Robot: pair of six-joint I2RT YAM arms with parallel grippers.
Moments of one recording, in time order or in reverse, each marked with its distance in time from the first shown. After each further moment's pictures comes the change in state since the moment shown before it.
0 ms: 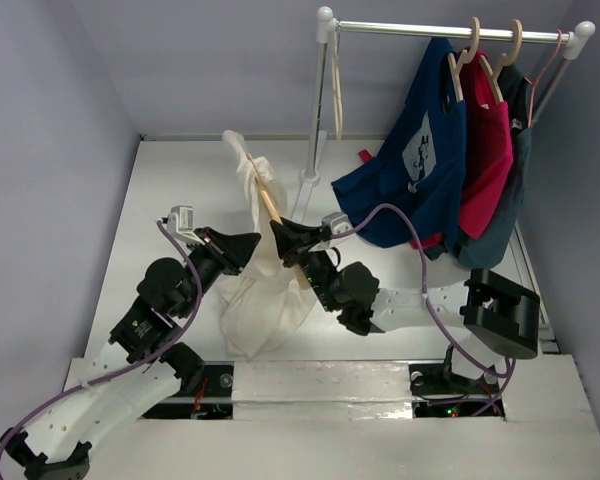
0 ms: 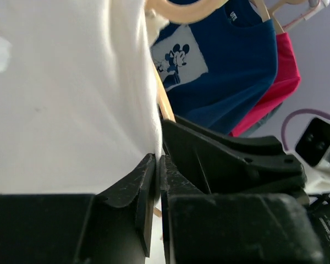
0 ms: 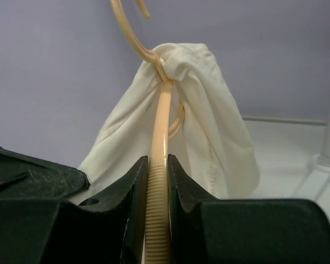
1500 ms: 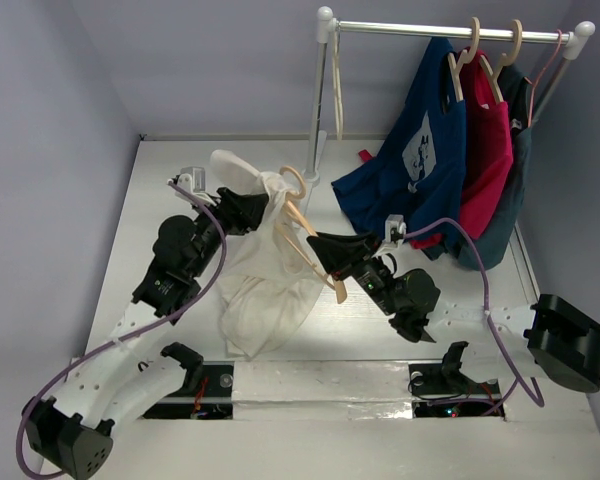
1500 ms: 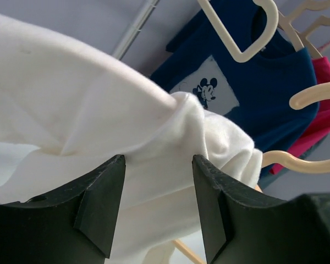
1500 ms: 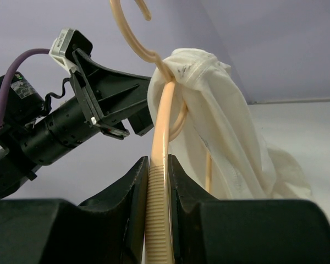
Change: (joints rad) left arm 0.200 0.294 0.108 0.209 0.106 0.173; right arm -0.154 -0.382 -0.364 0.002 -0.444 0.465
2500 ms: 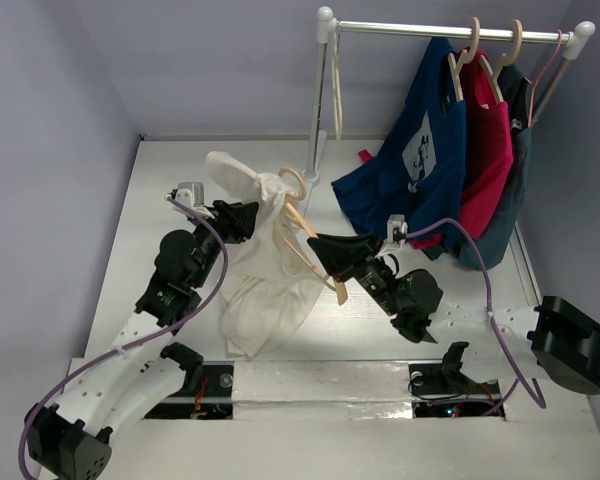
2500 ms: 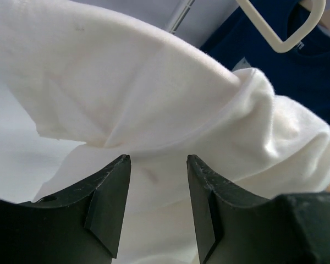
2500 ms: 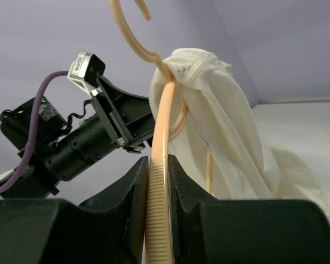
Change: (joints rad) left arm 0.000 -0.069 -0.129 0.078 -0.088 0.087; right arm -0.003 -0.016 -0.004 0.000 -0.029 0.027
